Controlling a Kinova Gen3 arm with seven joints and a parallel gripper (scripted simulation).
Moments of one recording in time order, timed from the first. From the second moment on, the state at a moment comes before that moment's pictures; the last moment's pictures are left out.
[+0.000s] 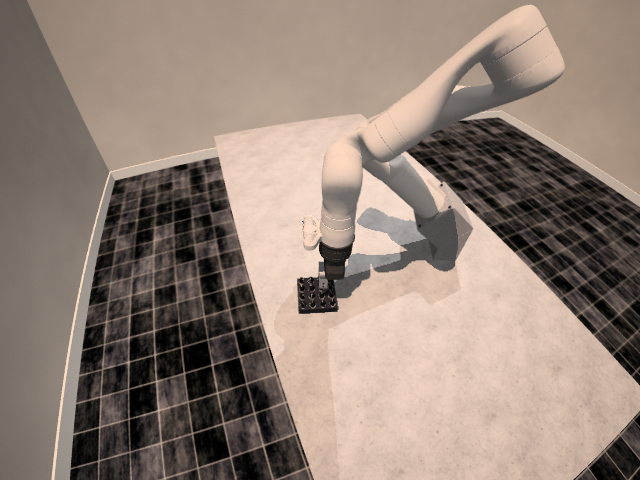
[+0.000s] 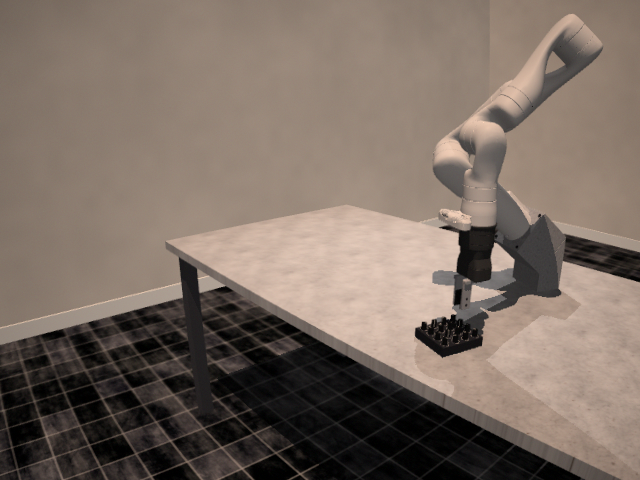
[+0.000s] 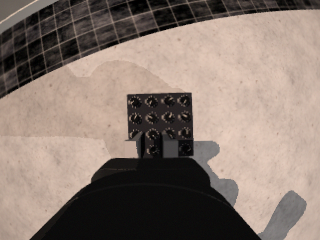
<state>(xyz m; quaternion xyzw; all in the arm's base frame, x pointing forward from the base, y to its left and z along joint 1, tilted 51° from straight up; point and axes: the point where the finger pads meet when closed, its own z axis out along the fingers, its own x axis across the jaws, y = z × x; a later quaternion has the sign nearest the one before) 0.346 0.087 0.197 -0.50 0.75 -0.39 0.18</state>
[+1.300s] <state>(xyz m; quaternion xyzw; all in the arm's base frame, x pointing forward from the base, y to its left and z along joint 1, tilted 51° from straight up) 0.369 0.072 0.172 -0.49 0.76 -0.39 0.18</state>
